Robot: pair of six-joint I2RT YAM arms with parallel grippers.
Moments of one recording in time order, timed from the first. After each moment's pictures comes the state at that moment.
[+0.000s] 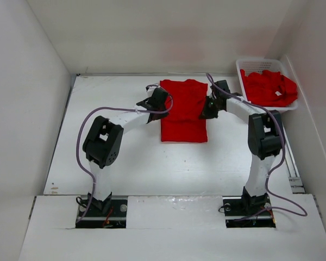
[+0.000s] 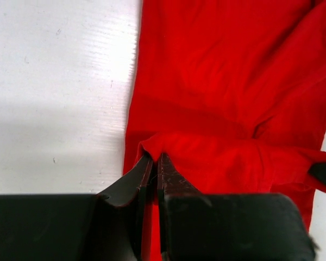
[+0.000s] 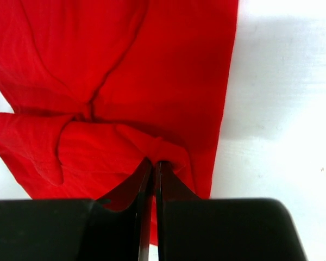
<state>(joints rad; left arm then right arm) -0.57 1.96 1.40 -0.28 -0.24 -0.73 0.22 1.98 1.43 -0.46 -0.24 0.46</state>
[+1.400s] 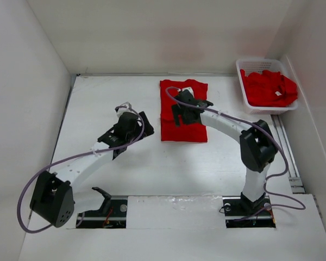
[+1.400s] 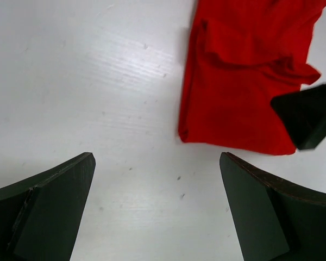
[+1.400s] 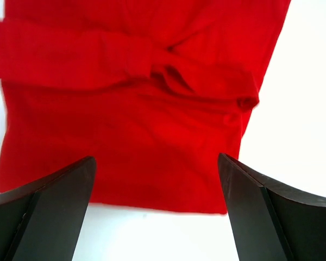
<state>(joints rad) -0.54 1.21 0.78 -0.24 -0.22 -0.79 0.63 1.85 1.45 -0.56 0.36 0.31</state>
